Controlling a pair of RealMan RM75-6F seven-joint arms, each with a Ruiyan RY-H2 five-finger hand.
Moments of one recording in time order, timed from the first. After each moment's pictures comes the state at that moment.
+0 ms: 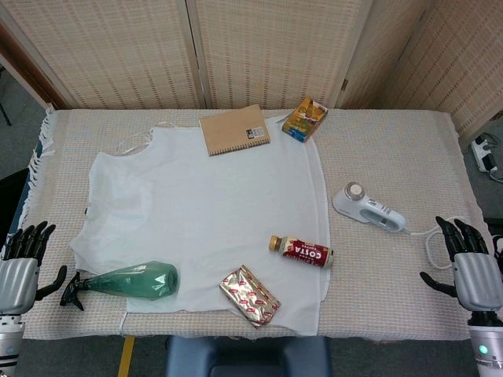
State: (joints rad) left arm -0.12 -1.17 -0.08 -1.59 1.46 1.50 0.10; right arm 0.06 -1.13 0.09 -1.65 -1.48 1.51 -0.05
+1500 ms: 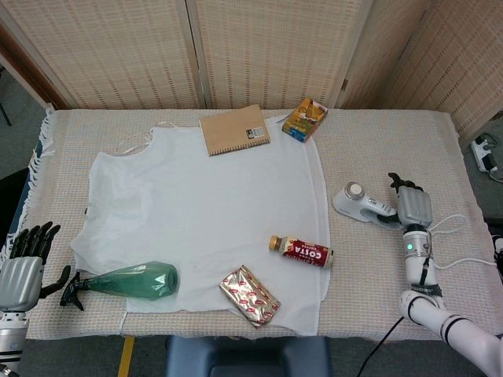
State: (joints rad) left arm -0.14 -1.20 -0.08 -1.54 1.44 1.46 0.07; right arm 0.55 -1.57 0.34 -1.02 -0.92 0.92 -0.19
